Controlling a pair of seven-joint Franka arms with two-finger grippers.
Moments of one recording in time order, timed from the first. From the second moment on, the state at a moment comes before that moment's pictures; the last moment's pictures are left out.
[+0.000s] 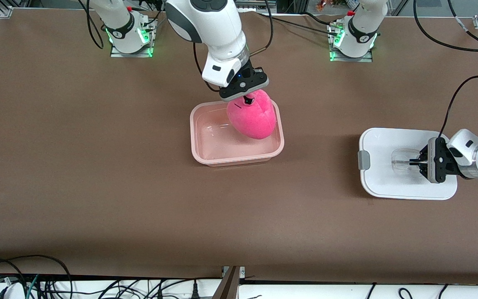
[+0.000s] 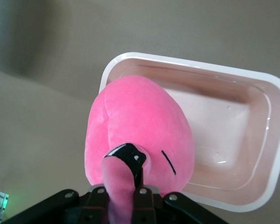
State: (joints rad) left arm 0.57 0.61 -0.54 -1.43 0.12 1.71 1.62; right arm 0.53 0.40 0.38 -1.46 -0.04 2.02 0.57
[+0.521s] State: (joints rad) left arm 0.57 0.61 -0.54 -1.43 0.12 1.71 1.62; right arm 0.48 0.42 0.36 -1.45 -0.04 1.94 0.49
